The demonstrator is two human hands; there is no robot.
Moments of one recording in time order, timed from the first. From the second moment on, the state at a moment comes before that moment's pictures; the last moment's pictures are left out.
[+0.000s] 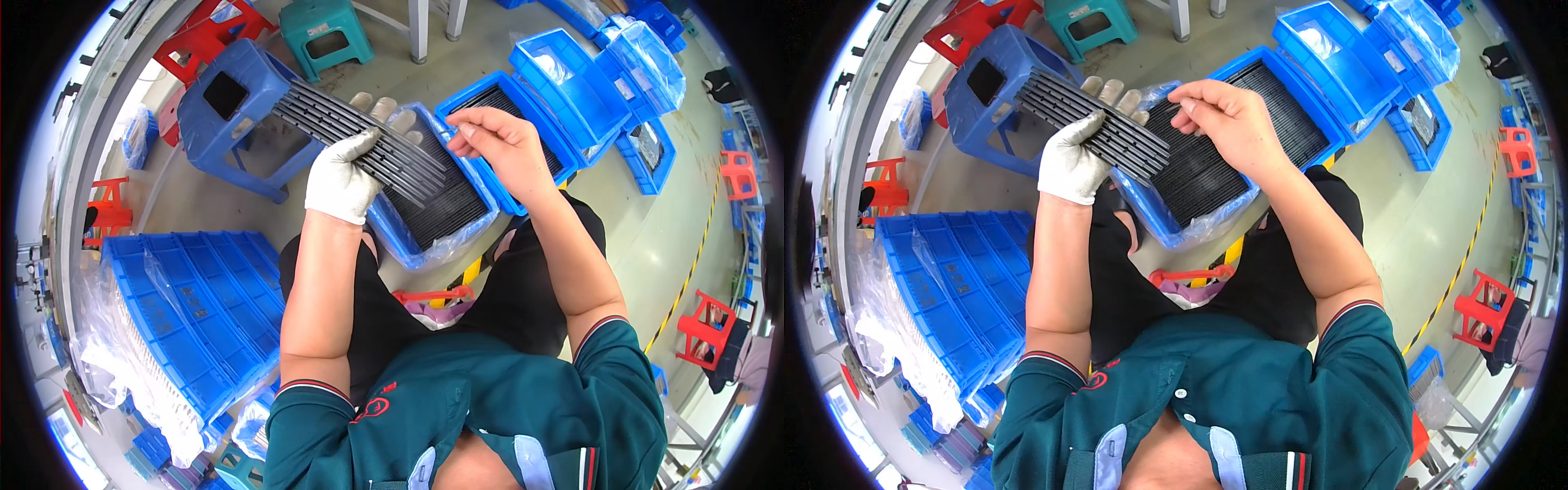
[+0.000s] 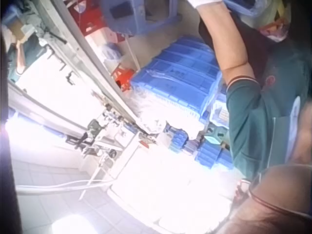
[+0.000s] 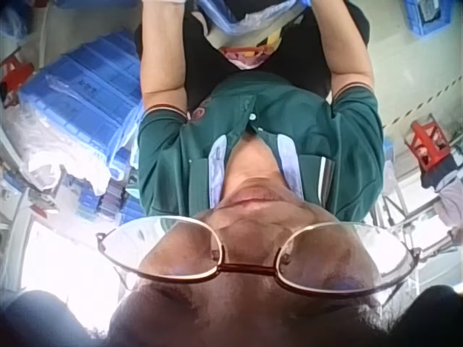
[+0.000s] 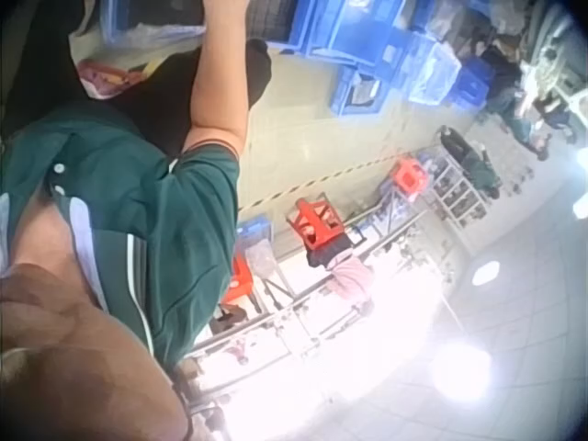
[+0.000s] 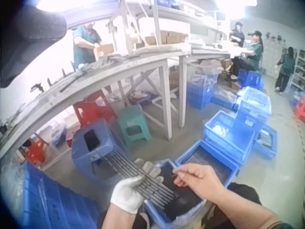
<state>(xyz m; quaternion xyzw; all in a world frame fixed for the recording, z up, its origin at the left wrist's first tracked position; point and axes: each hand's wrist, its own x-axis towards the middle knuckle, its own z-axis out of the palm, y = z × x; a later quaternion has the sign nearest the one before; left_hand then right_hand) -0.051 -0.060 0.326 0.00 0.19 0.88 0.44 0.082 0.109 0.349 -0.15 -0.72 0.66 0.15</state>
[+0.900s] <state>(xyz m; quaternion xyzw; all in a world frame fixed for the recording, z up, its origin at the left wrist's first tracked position) -0.052 -0.061 0.332 -0.03 0.17 0.90 0.40 0.088 0.095 0.328 -0.23 -0.59 0.78 -0.05</state>
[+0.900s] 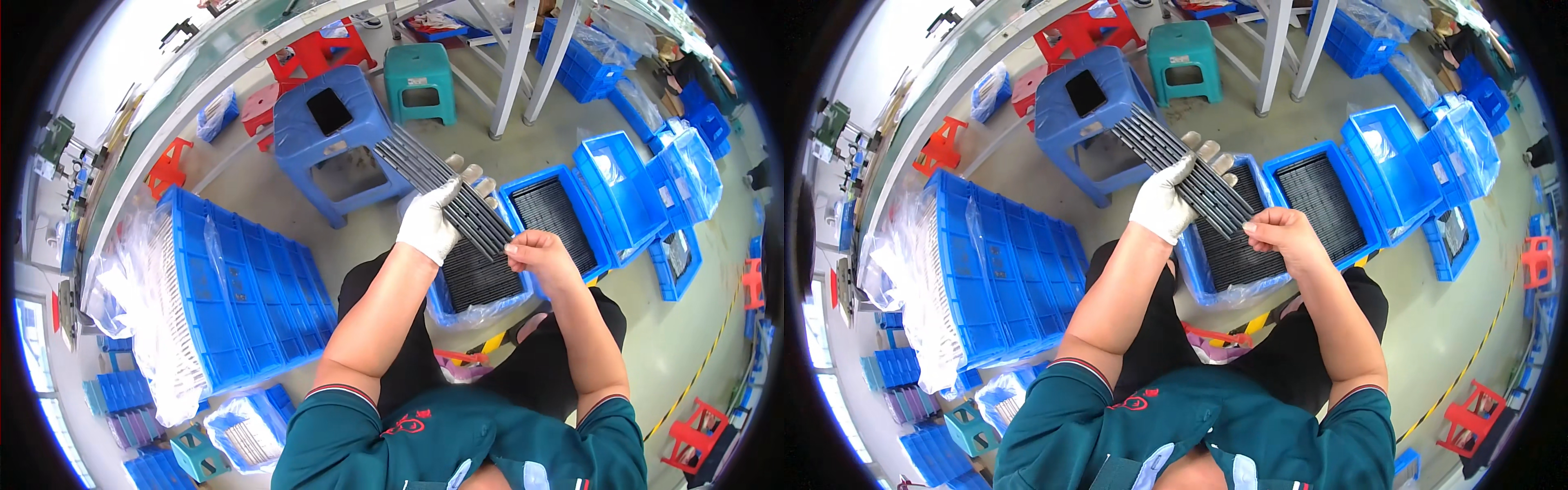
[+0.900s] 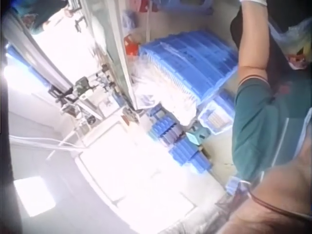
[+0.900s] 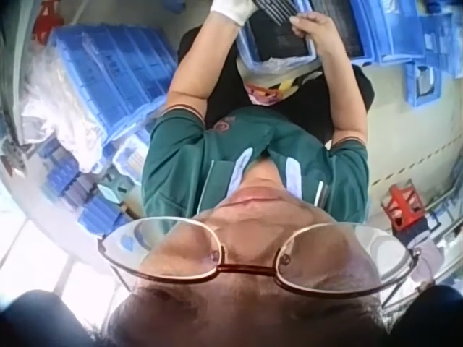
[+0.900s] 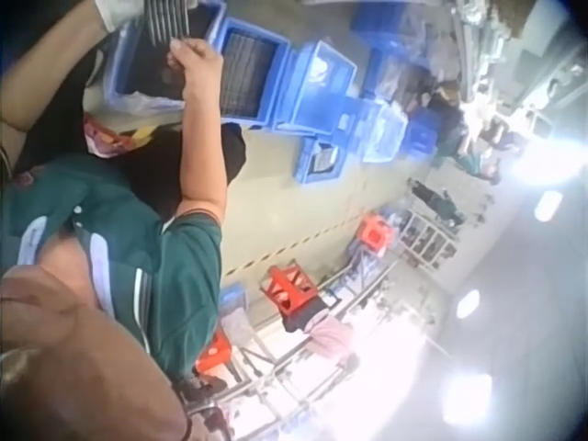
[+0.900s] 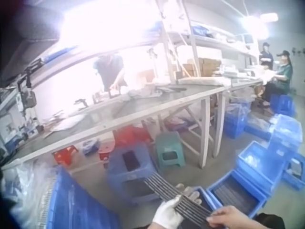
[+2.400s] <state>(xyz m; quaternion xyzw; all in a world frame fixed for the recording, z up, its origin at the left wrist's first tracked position) -0.003 -0.050 0.315 0.03 0.24 0.72 0.65 -0.030 0.131 0.375 -0.18 -0.90 0.40 0.04</state>
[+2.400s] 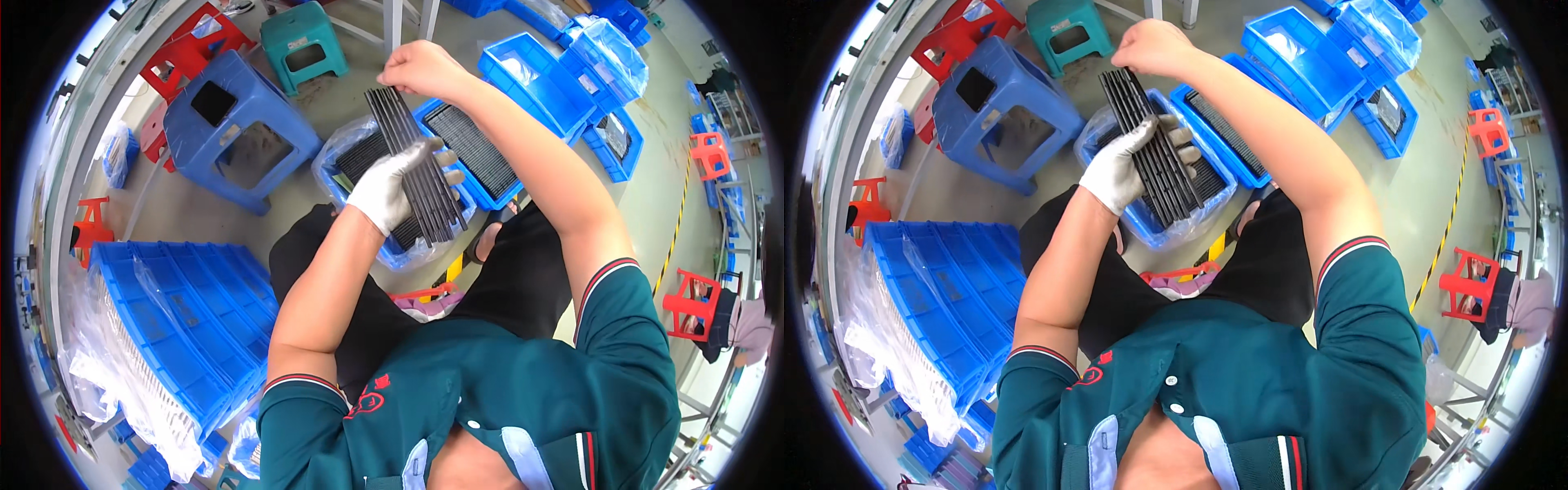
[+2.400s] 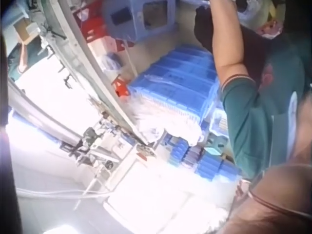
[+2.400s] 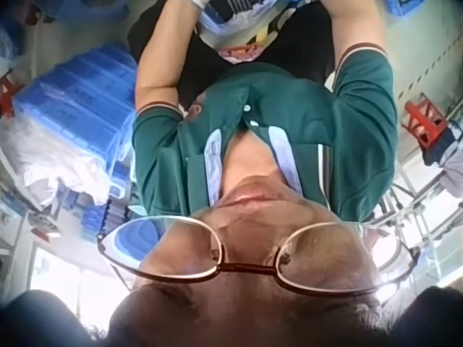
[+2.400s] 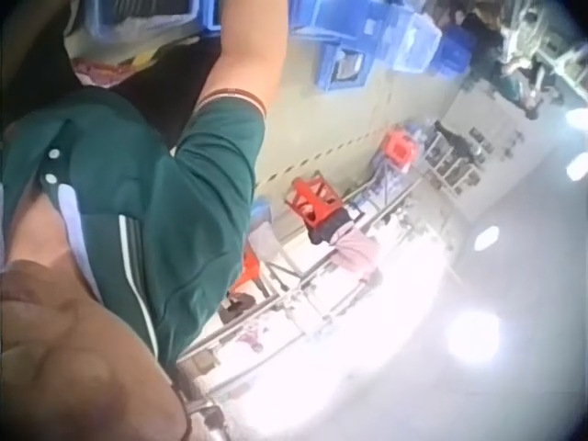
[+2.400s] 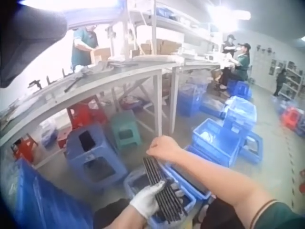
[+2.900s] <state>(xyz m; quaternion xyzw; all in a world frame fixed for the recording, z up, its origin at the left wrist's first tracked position) -0.024 -0.055 0.320 0.01 0.19 0.80 0.57 0.024 0.122 0.392 -0.05 -0.79 0.57 0.22</state>
